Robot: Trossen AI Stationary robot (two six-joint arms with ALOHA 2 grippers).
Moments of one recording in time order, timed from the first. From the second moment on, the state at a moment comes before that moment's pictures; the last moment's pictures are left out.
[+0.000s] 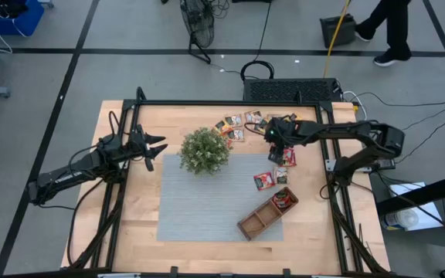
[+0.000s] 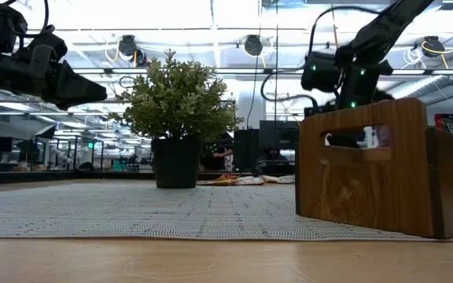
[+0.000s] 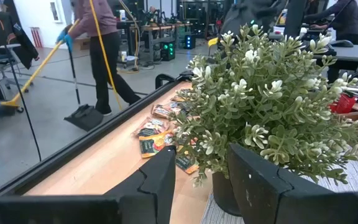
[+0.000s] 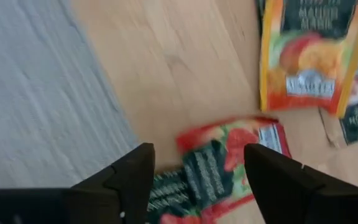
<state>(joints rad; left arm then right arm) 0.43 0.07 0.04 -0.05 0.08 0.00 -0.44 1.47 0.74 -0.49 0.13 -0.05</state>
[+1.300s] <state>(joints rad) 0.43 0.07 0.04 -0.05 0.08 0.00 -0.51 1.54 0.74 -0.52 0.13 -0.09</state>
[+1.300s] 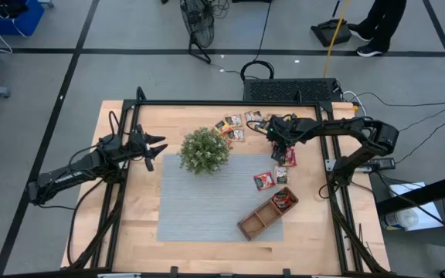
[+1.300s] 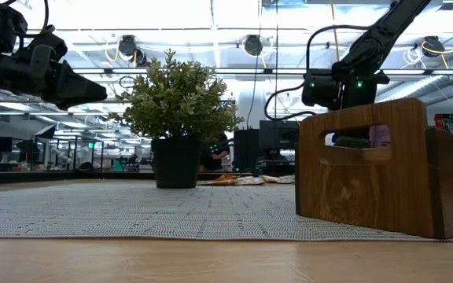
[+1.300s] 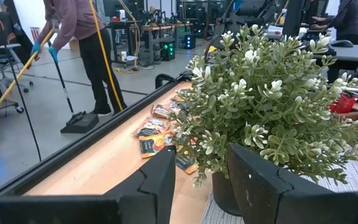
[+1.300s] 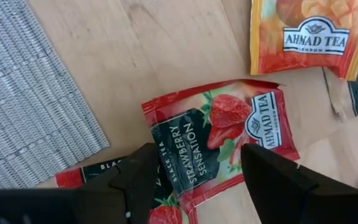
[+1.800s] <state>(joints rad) 0.43 0.07 0.04 -0.05 0.08 0.00 -0.52 1.53 0.71 -0.46 0.13 -0.10</state>
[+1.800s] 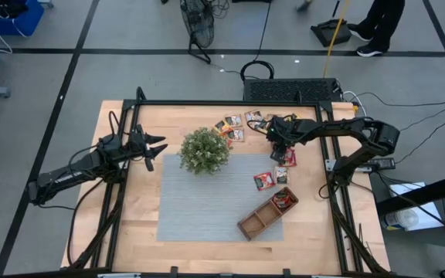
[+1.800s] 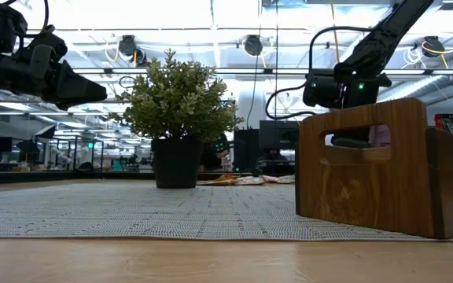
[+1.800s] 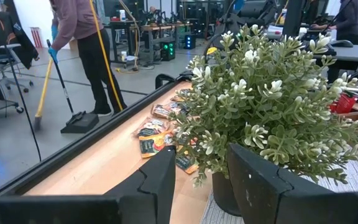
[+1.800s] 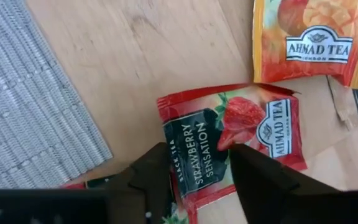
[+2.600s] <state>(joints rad) 0.43 0.07 0.04 -0.05 0.08 0.00 -0.44 1.49 0.71 -0.42 0.14 -0.14</state>
